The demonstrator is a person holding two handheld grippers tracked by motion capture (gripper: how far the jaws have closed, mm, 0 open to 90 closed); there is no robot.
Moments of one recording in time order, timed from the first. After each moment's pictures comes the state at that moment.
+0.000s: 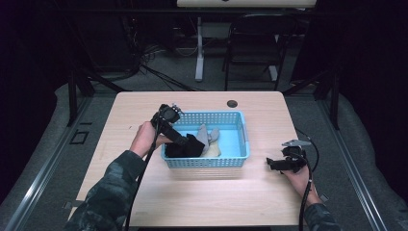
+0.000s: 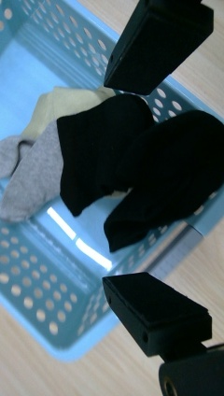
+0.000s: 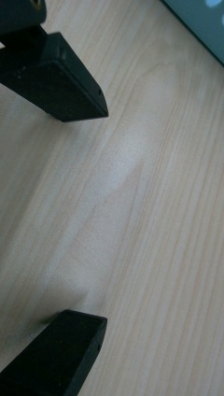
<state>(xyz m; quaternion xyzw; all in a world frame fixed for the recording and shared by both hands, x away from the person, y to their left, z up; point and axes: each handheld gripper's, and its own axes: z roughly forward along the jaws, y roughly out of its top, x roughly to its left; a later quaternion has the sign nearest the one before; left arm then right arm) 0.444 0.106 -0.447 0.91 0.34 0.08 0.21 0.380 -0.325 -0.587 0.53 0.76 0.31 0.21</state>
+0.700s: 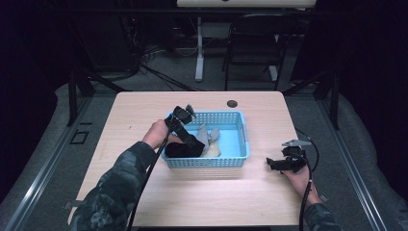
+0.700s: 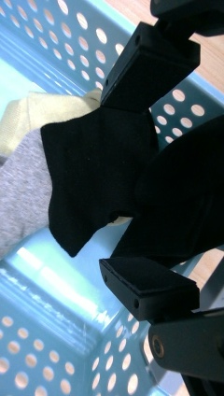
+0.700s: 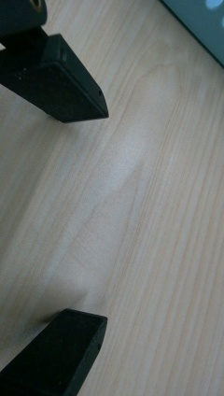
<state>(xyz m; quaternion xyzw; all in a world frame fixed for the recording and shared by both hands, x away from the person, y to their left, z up) 0.473 0.076 -0.472 0.94 0.32 0.00 0.13 0.380 -0.326 -0.586 0.53 0.76 0.31 0.21</state>
